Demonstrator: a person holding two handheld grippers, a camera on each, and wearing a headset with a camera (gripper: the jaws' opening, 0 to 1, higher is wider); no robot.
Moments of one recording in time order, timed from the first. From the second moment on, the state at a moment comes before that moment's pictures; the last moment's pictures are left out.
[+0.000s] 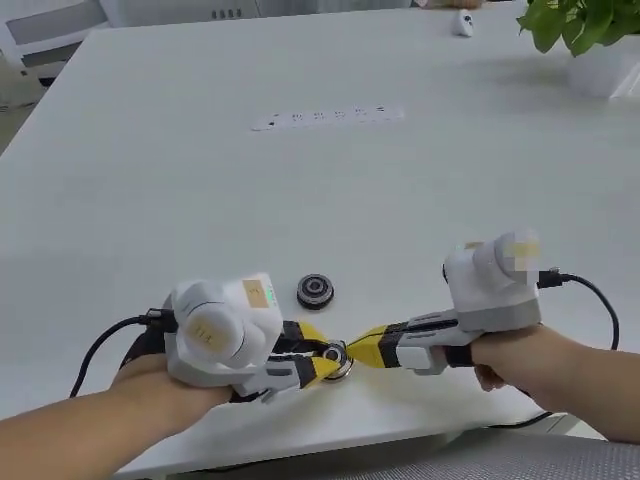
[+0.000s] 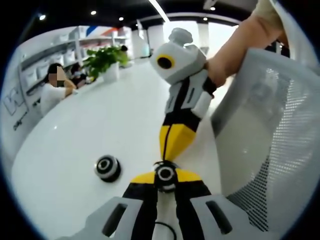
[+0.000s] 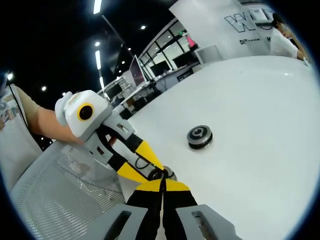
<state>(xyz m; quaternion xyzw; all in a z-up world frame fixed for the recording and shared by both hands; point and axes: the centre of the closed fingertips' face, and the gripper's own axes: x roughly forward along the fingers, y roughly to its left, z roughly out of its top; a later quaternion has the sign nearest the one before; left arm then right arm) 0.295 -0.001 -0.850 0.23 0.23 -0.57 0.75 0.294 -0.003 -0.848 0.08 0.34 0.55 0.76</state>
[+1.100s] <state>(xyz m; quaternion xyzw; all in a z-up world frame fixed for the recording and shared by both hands) 0.293 -0.002 -0.849 0.22 0.24 -0.57 0.75 0.286 0.003 -0.845 0.07 0.33 0.57 0.75</state>
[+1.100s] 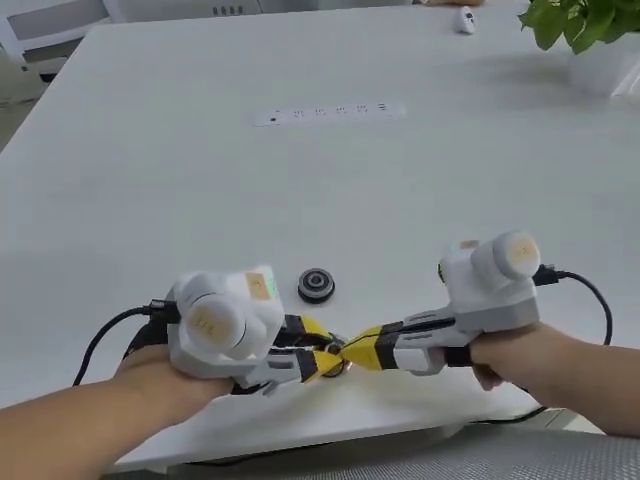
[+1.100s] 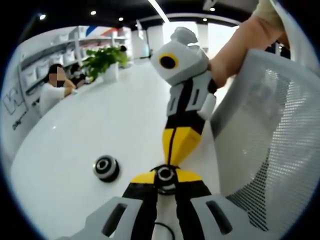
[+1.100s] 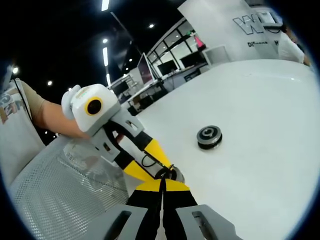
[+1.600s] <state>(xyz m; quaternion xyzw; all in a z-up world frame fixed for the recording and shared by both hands) 0.293 -0.001 -0.848 0.24 0.23 -0.57 0.75 0.292 -0.001 -0.844 0.07 0.33 0.56 0.76</state>
